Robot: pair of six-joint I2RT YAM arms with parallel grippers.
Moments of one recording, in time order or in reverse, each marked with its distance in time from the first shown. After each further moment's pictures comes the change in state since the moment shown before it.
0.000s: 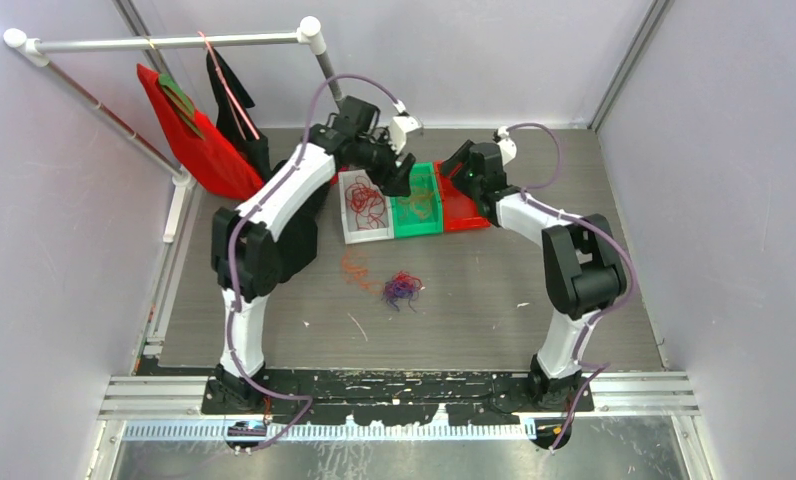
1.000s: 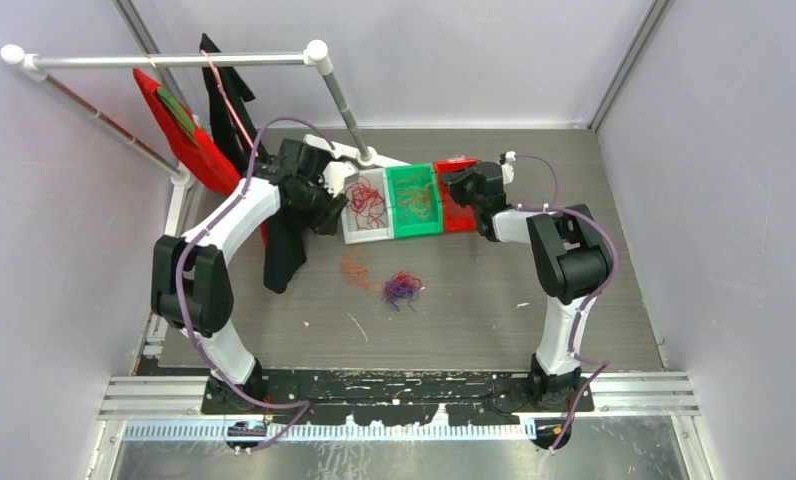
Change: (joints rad) left arm 0.214 -0.400 -0.637 -0.047 -0.175 0.151; right arm -0.016 0.156 -0.127 0.381 -0.128 0.356
